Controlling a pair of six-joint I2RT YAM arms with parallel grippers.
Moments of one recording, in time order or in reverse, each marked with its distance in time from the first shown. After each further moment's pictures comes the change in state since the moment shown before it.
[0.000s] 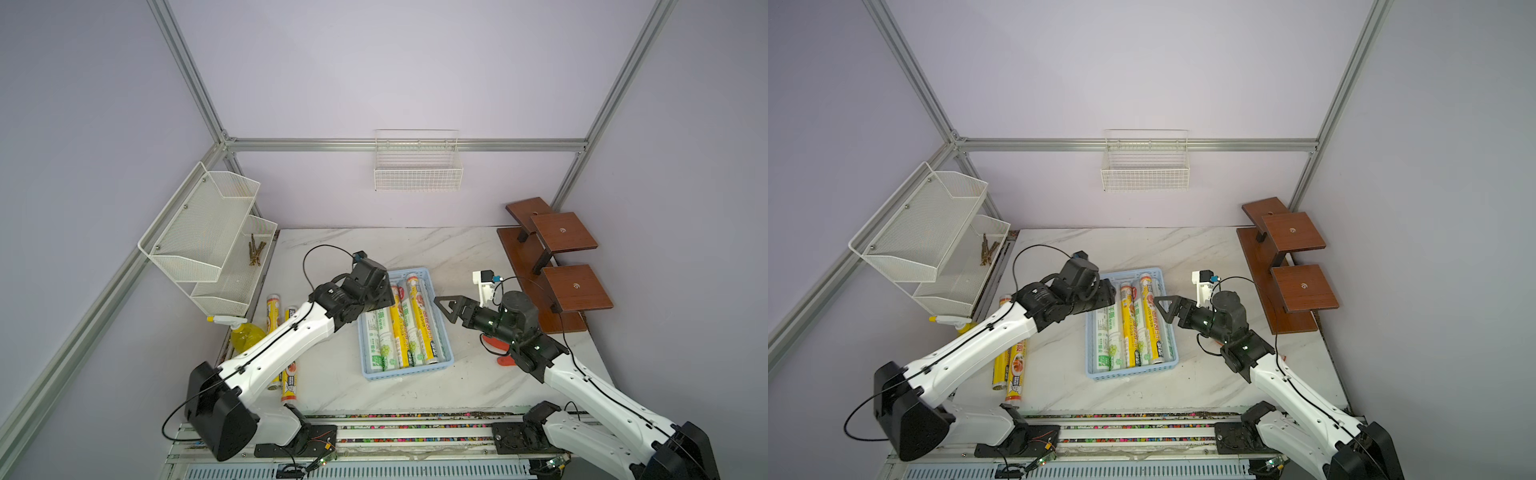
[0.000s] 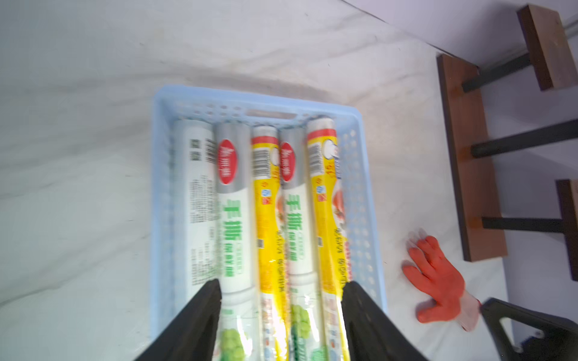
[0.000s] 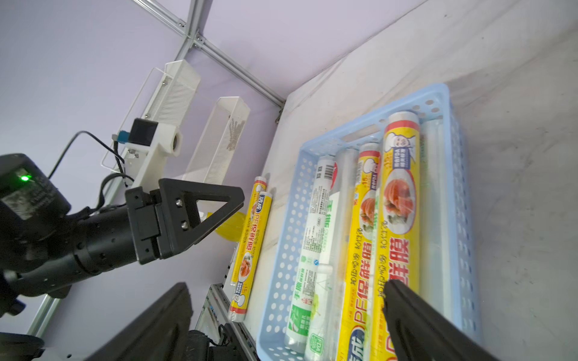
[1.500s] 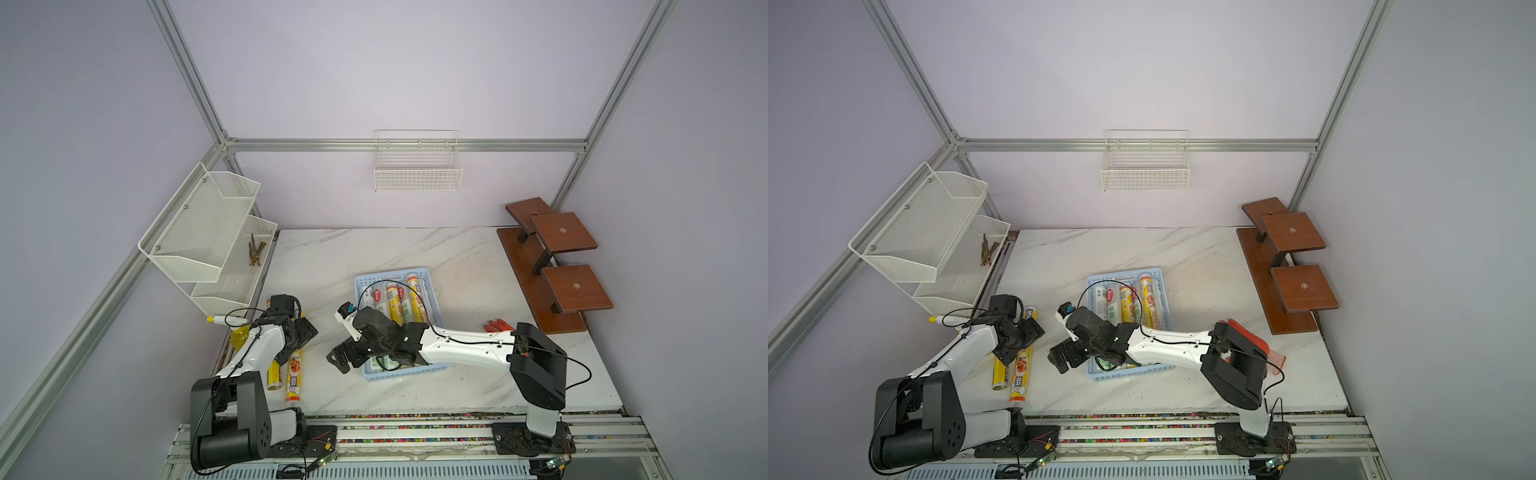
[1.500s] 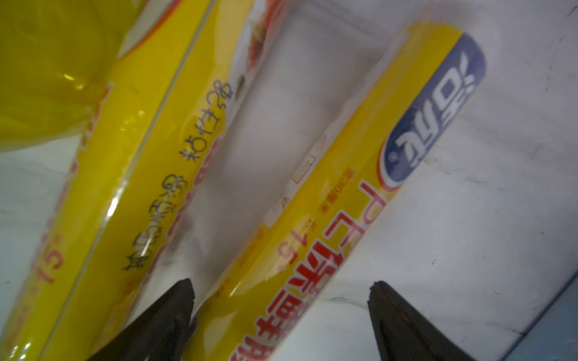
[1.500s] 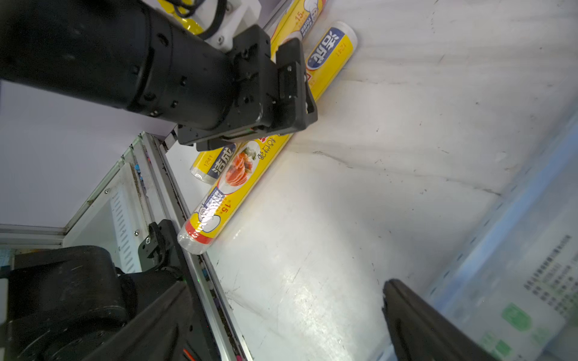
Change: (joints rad) left arm 0.774 0.014 -0.514 0.109 0.189 0.110; right arm 0.660 0.904 0.761 -0.293 0.293 -0.354
